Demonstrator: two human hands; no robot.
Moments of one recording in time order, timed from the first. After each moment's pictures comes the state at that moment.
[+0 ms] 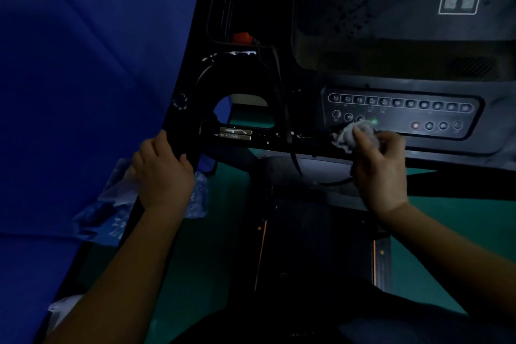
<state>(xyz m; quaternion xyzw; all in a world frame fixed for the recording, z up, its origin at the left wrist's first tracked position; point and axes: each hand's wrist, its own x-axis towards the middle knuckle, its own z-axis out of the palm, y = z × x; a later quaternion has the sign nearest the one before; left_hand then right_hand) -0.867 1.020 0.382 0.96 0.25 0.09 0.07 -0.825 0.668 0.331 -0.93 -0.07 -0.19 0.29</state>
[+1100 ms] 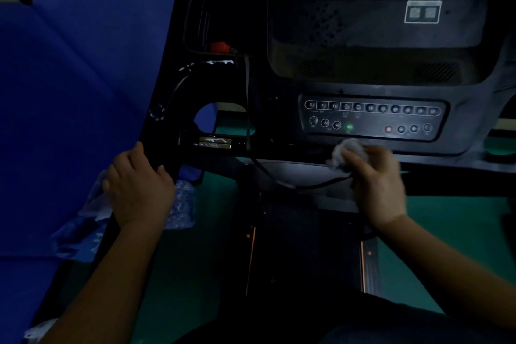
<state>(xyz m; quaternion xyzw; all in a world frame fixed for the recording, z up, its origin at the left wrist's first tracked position) -0.867 1.020 0.376 0.96 0.23 0.13 0.04 -0.842 0.626 0.324 -0.96 -0.08 -0.18 0.20</state>
